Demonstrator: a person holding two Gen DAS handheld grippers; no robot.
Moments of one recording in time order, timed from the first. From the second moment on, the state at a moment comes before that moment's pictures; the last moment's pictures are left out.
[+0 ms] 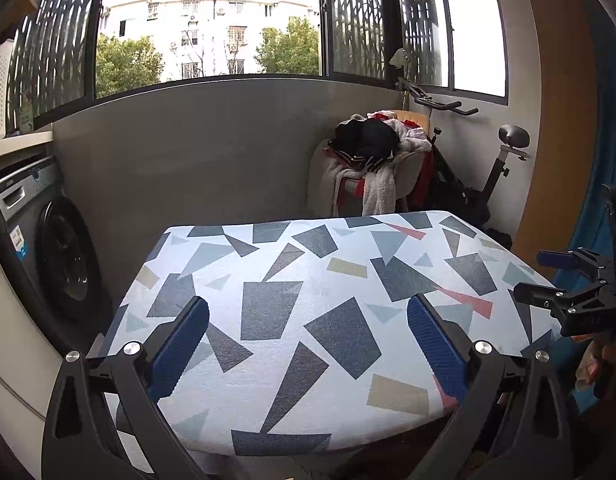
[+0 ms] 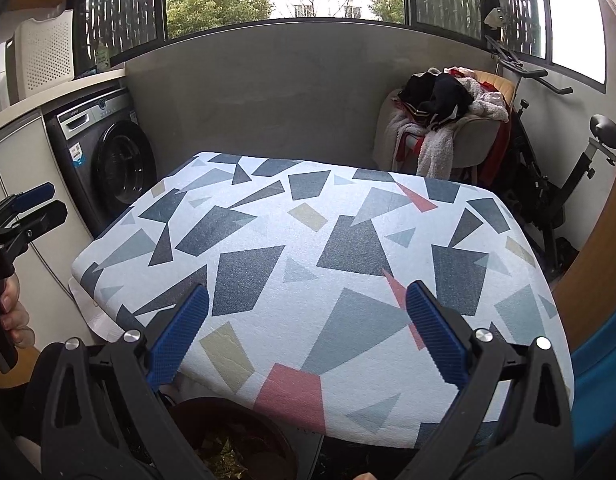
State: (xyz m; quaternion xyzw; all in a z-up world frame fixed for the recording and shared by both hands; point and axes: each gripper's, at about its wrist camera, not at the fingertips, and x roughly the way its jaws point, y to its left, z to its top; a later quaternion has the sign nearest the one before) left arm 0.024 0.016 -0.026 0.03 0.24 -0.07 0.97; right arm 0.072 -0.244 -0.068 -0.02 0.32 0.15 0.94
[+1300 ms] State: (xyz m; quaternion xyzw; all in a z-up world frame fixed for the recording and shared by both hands) left arm 0.017 0.010 -0.026 0.05 0.24 -0.07 0.97; right arm 0.069 -0.235 -0.061 -0.02 0.31 0.16 0.94
